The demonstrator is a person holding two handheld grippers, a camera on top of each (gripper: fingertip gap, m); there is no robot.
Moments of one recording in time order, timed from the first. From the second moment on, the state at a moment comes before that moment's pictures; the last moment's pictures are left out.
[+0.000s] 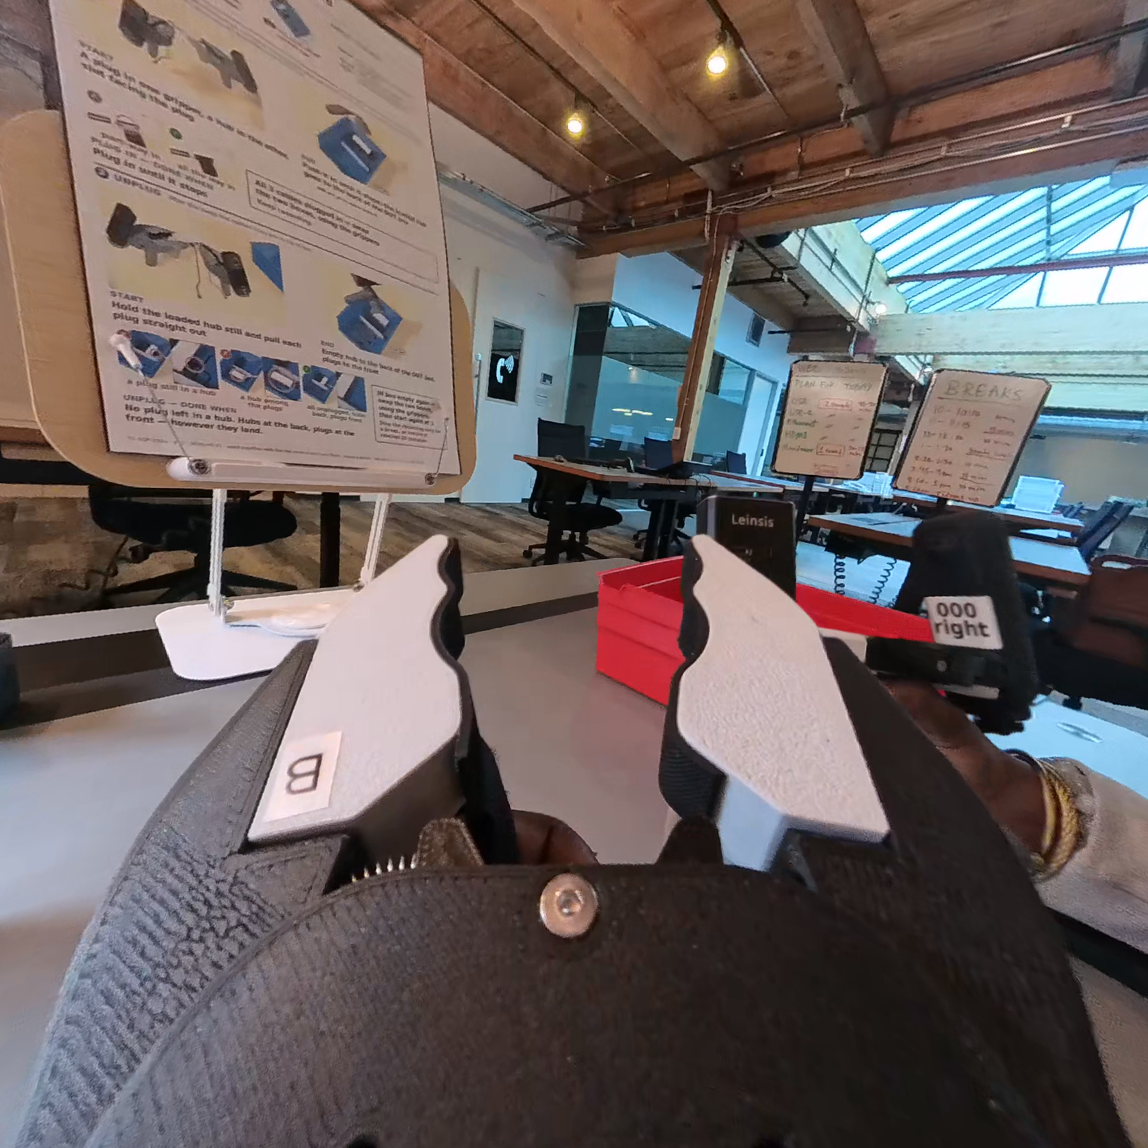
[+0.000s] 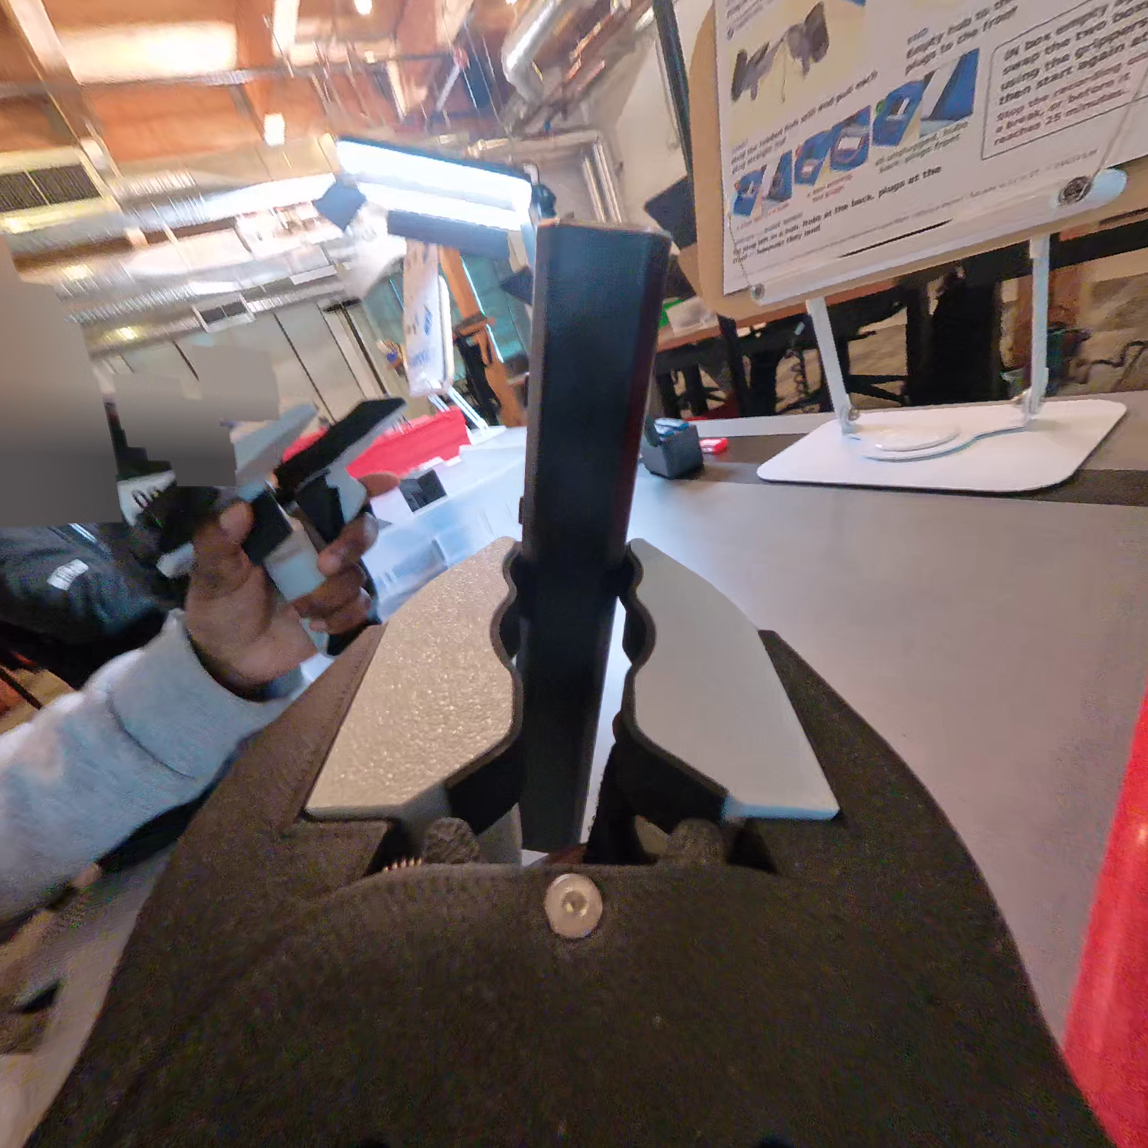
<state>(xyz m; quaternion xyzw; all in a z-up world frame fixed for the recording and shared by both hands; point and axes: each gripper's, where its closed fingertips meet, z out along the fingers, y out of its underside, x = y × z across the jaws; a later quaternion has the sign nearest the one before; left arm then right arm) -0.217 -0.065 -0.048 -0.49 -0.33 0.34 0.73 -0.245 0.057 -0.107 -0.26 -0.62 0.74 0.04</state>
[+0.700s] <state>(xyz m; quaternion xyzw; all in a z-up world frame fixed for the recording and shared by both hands) -0.233 -0.046 -0.091 -0.59 -0.34 0.33 0.66 -0.238 0.032 -0.154 -0.15 -0.74 0.59 0.27</state>
